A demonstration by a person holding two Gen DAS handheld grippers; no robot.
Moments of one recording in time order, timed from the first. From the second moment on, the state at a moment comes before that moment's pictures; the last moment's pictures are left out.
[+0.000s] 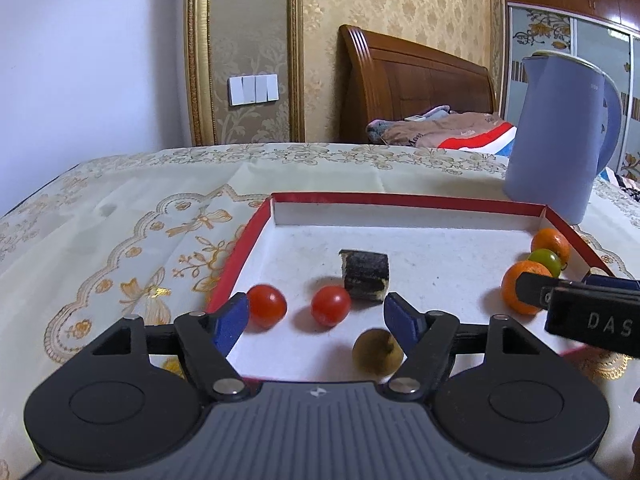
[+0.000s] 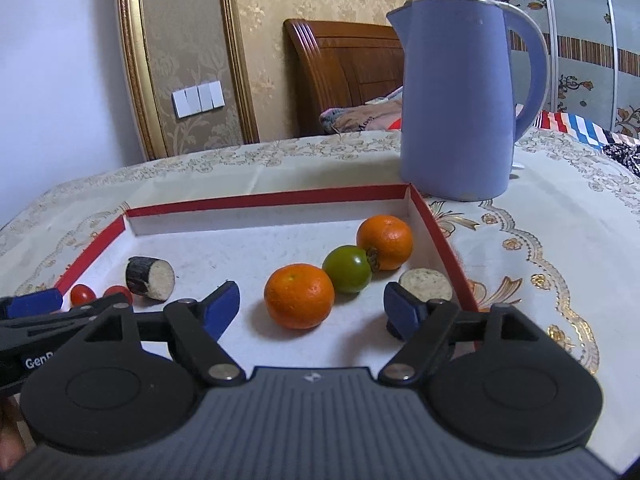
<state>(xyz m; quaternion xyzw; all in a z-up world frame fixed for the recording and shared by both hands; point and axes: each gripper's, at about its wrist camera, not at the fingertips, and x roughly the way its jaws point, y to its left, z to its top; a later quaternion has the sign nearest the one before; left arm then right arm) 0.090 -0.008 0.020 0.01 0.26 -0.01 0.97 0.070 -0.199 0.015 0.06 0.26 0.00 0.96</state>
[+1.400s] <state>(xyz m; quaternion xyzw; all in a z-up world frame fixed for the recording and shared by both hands) 0.032 -0.006 0.018 0.03 0.26 -0.04 0.97 0.024 -0.207 0.016 0.06 0.24 0.00 0.97</state>
